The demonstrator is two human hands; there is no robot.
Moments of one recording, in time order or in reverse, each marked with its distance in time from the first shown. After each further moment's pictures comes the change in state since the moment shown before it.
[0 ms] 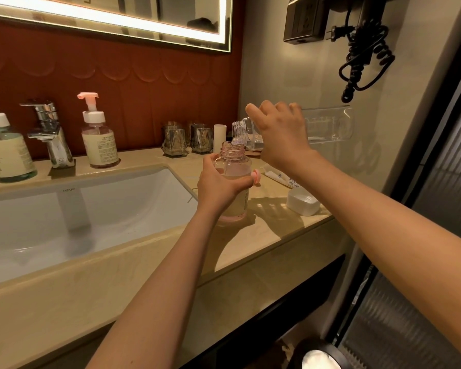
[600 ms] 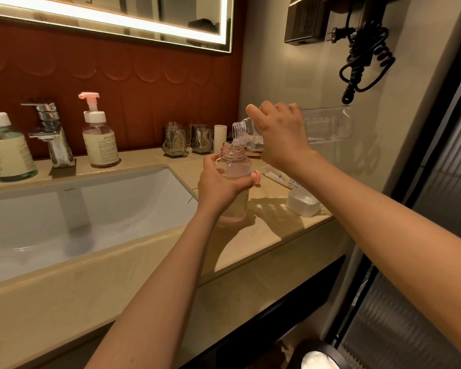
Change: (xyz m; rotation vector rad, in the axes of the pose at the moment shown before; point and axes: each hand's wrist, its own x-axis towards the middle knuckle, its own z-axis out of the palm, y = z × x) left_hand -0.001 0.001 0.000 -0.014 -0.006 -0.003; right_hand 0.001 0.001 0.000 -0.008 -0.010 -0.010
